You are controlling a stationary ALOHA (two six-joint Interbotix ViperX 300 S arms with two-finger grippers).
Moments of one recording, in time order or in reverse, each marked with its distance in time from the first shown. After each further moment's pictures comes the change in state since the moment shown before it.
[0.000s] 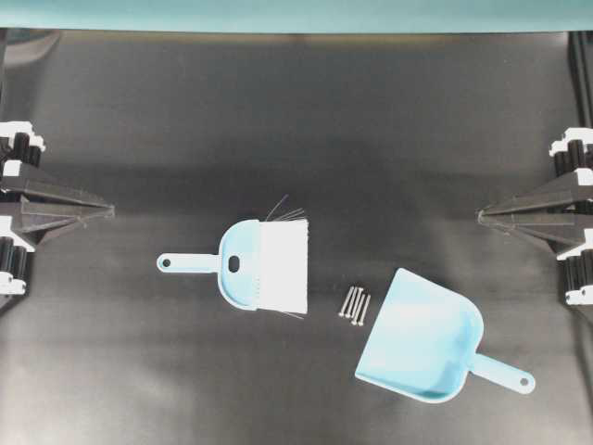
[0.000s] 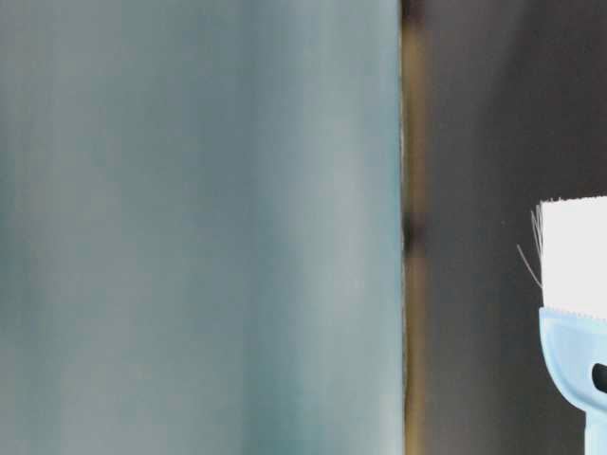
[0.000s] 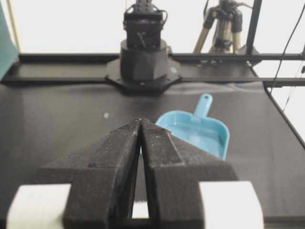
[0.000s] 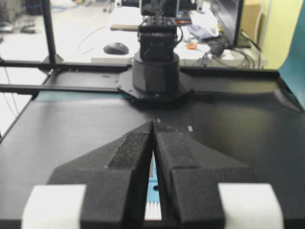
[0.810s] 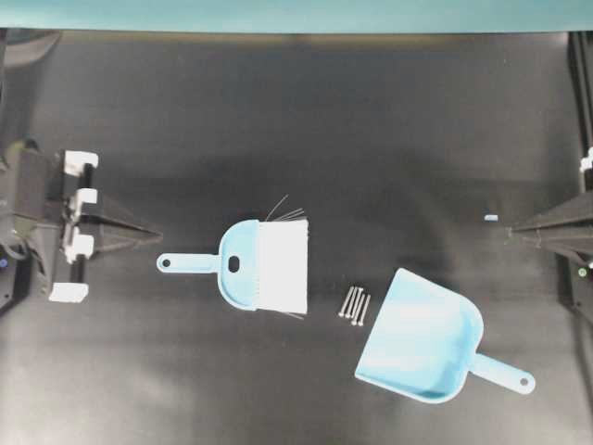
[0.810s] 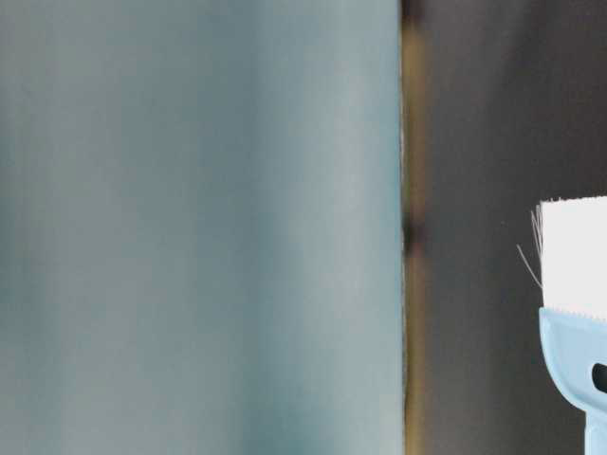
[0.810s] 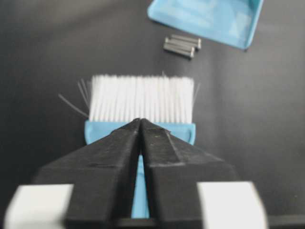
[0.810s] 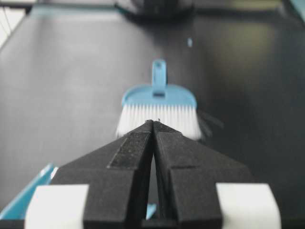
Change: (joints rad) left arm 0.029 0.344 0.018 0.041 0.038 -0.038; right arm 0.000 -0.298 0.126 0.000 0.407 0.002
